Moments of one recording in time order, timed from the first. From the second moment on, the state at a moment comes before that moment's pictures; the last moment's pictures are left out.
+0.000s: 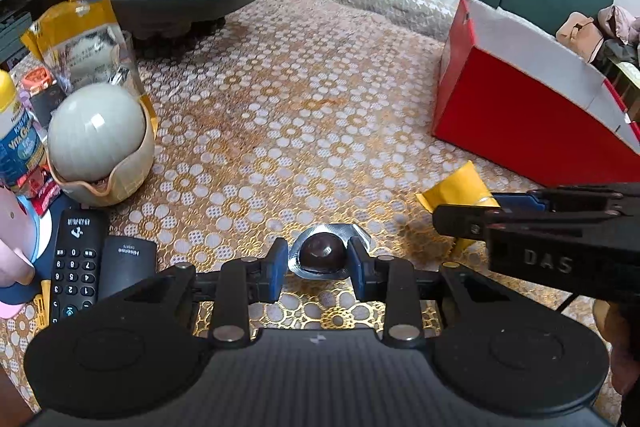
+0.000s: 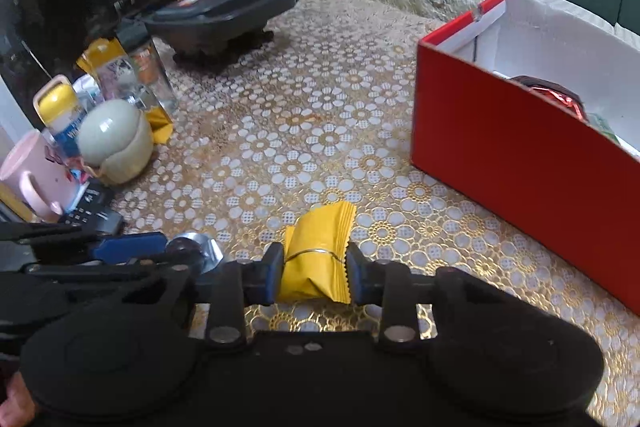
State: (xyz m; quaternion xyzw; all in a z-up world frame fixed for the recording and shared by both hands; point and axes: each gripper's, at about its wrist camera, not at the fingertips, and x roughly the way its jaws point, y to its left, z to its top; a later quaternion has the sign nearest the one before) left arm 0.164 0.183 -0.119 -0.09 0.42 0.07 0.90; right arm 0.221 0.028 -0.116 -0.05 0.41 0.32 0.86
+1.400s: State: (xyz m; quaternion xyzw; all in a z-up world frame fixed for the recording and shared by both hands) left arm 0.333 -0.016 -0.043 0.02 0.42 -0.05 0.91; right arm 0.314 -0.168 -0.057 0.00 0.36 0.19 0.91
